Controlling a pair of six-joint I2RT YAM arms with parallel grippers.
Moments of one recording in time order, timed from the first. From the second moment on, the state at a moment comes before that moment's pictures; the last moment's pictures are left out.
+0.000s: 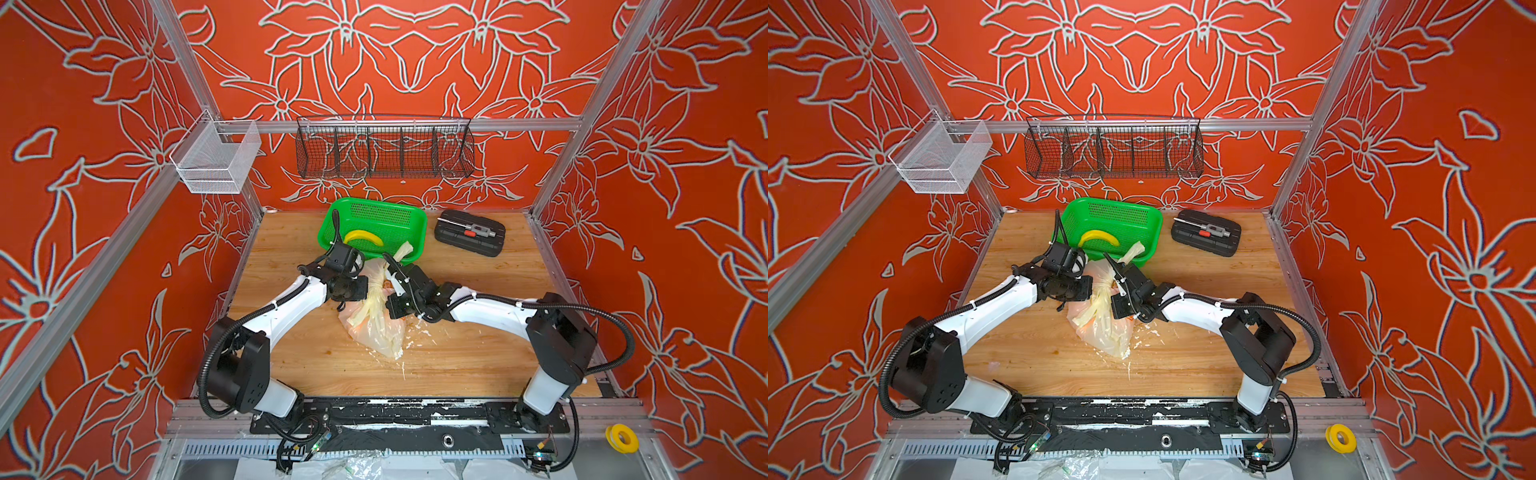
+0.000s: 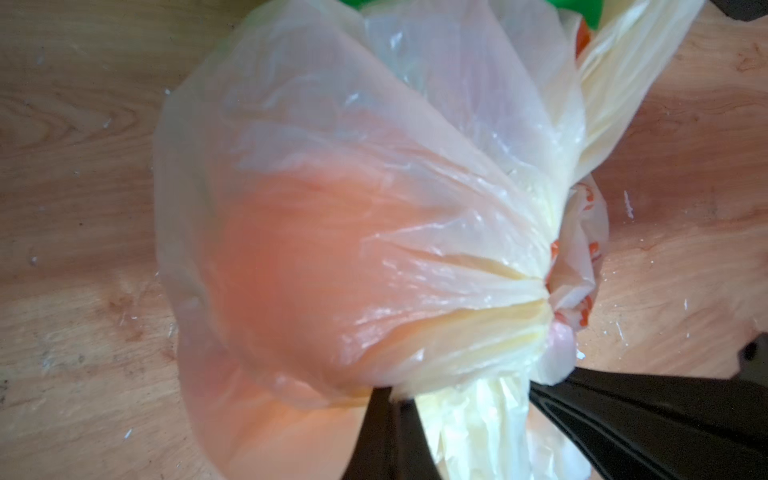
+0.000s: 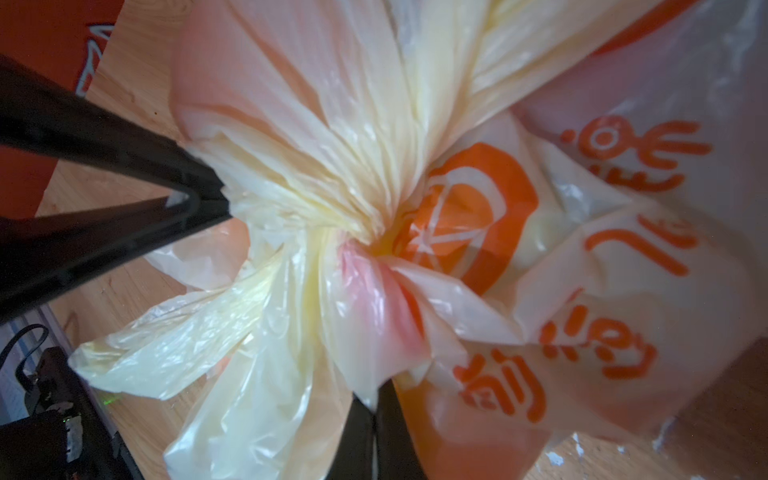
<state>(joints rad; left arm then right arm) -0.37 1.47 1.05 -0.63 0.13 -0.40 0.85 1.71 1.09 -0.22 -0.11 0.50</state>
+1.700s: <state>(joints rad) -0.35 1.28 1.08 -0.60 0.13 -0.38 0.87 1.55 1.12 -0.28 -0.04 0.35</state>
